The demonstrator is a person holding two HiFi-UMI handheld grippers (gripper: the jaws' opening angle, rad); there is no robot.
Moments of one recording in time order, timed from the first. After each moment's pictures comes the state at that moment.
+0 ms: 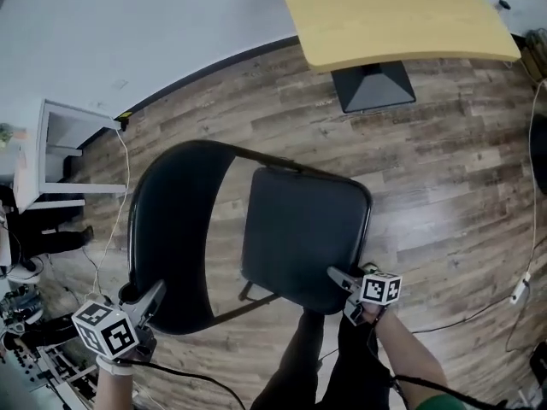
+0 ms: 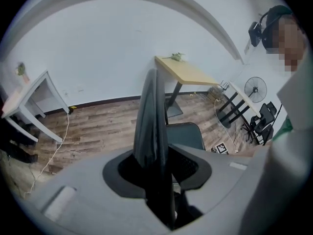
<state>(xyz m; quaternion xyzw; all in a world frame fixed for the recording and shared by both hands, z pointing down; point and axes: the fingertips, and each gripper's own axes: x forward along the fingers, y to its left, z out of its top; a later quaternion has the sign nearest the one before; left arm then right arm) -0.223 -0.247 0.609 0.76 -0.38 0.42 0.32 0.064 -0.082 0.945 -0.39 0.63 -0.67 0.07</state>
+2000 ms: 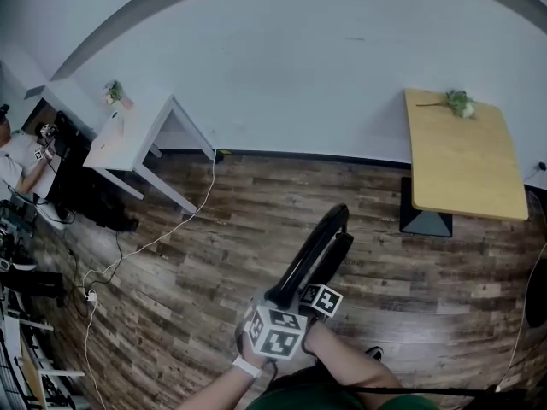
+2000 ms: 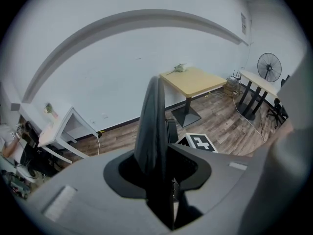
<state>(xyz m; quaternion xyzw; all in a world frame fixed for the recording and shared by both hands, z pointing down) -0.219 -0.240 0.473 0.73 -0.48 0.45 0.17 -0.224 -0.242 0.709 -0.45 0.57 -0.68 -0.08</state>
